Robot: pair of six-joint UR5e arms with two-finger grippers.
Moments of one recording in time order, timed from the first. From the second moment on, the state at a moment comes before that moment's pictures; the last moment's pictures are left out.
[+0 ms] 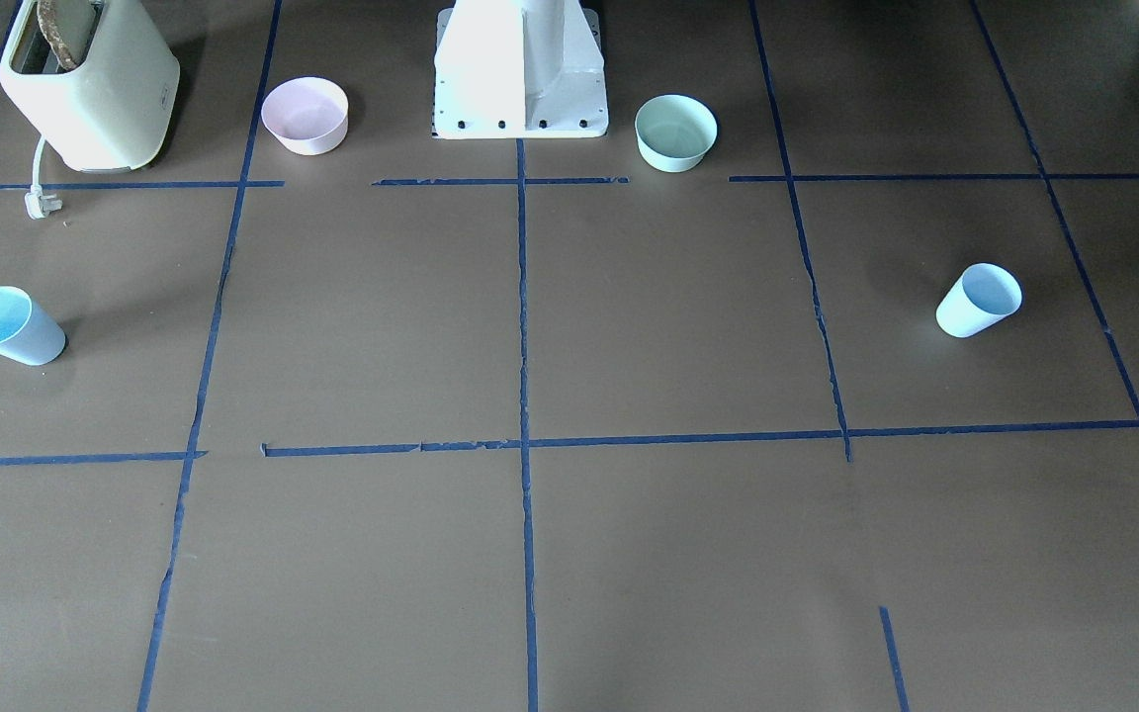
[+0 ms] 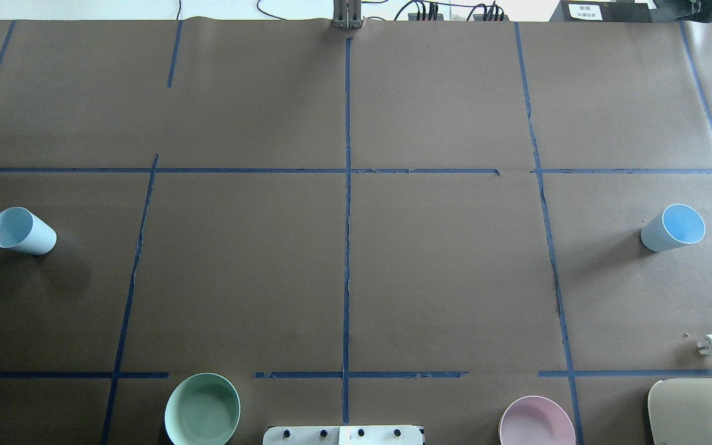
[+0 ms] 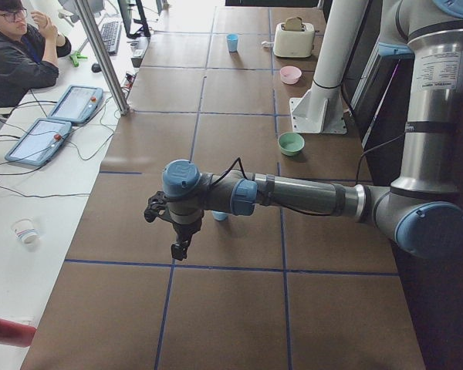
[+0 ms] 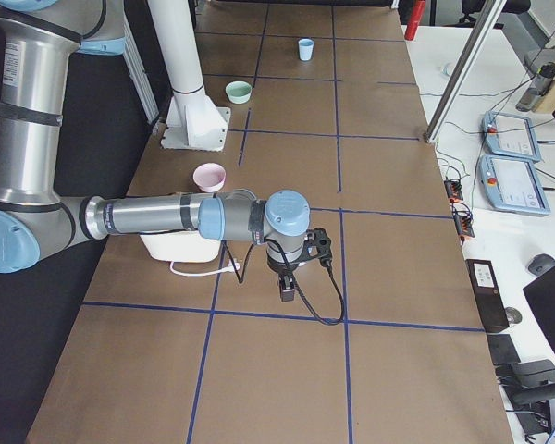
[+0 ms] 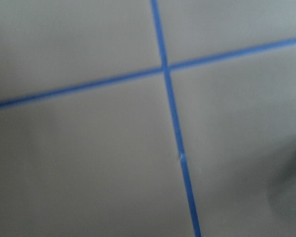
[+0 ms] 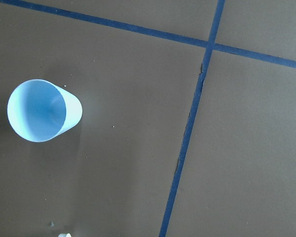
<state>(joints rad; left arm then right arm) -1.54 -1.58 -1.68 -1.61 -2.32 0.20 1.55 -1.77 1.88 -1.69 2.39 -0.22</state>
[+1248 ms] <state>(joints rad) -1.08 -1.49 -1.69 -2.08 -2.25 -0.68 1.55 -1.77 1.89 -1.69 2.39 -0.22</state>
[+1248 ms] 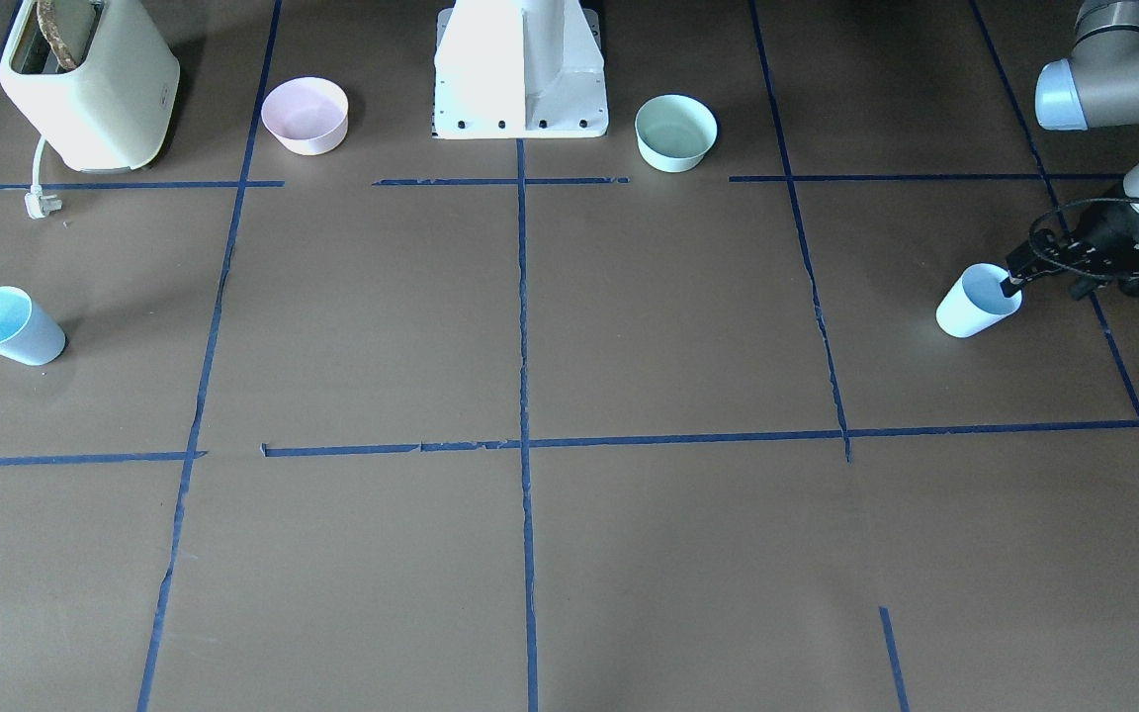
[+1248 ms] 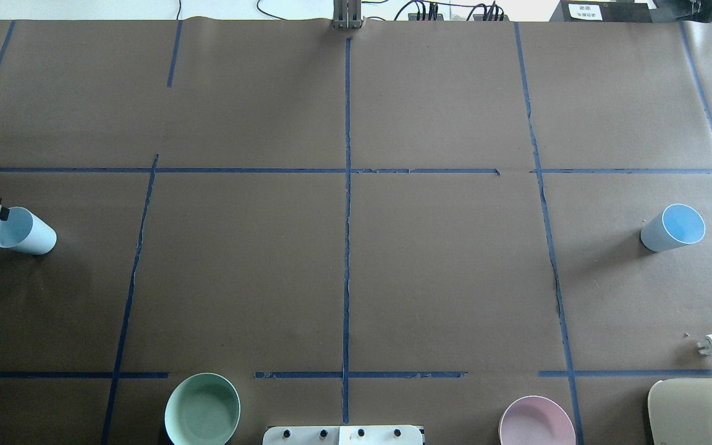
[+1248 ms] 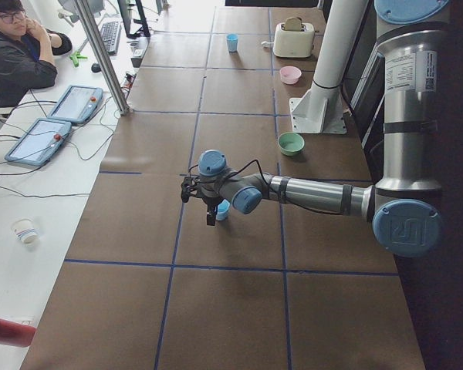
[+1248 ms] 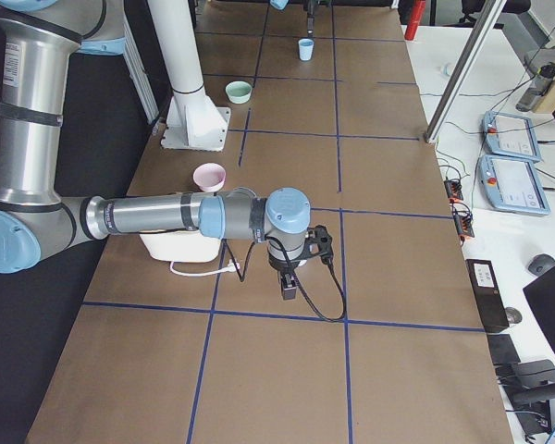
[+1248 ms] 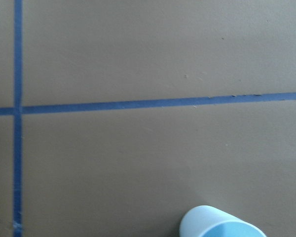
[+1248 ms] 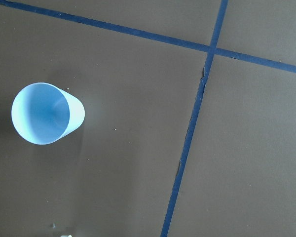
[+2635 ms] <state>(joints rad) -0.99 -1.50 -1.67 -2.08 -2.20 -0.73 1.55 -1.77 1.89 -1.69 2.39 -0.22</state>
